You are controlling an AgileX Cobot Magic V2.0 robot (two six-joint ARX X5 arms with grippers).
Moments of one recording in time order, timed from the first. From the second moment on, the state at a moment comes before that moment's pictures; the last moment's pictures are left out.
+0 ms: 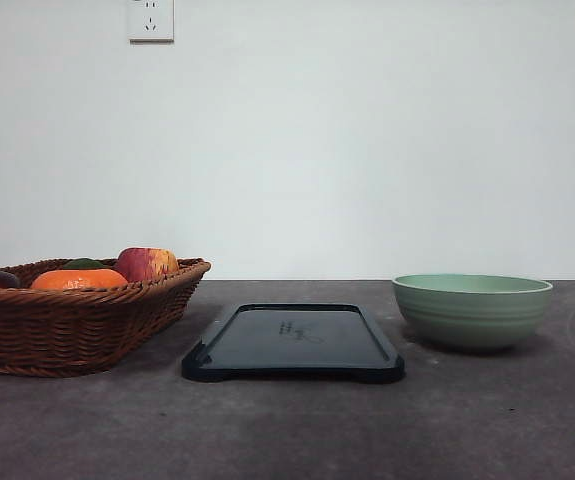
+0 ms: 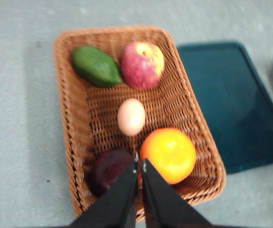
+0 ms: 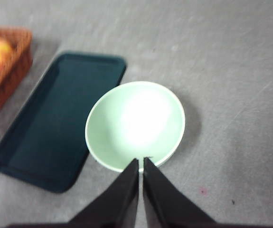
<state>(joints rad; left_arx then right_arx) -0.08 0.97 1.04 -0.79 0.22 0.04 0.05 0.89 0.77 -0.51 -0.35 0.04</state>
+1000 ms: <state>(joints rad) -0.09 0.97 1.04 -0.79 0.22 0.06 0.07 0.96 0.92 -0.74 -0.26 0.07</state>
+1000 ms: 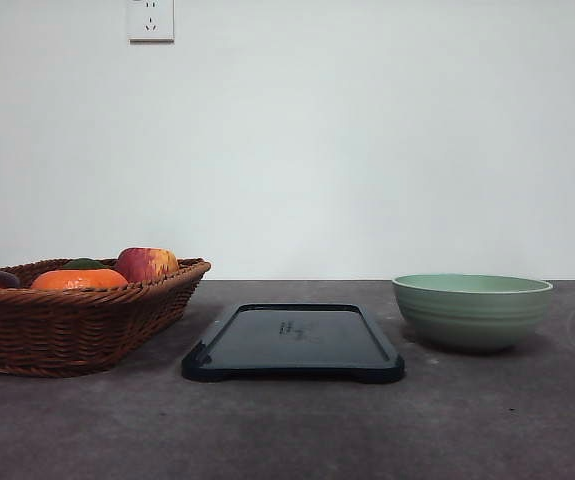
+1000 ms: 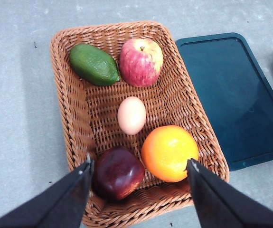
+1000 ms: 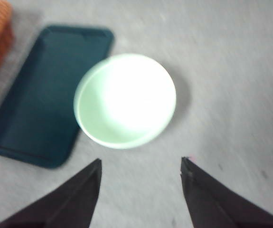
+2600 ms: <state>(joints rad) -0.09 0.97 1.04 -0.80 0.22 0.06 0.07 1.73 1.22 -0.70 -0.26 0.07</state>
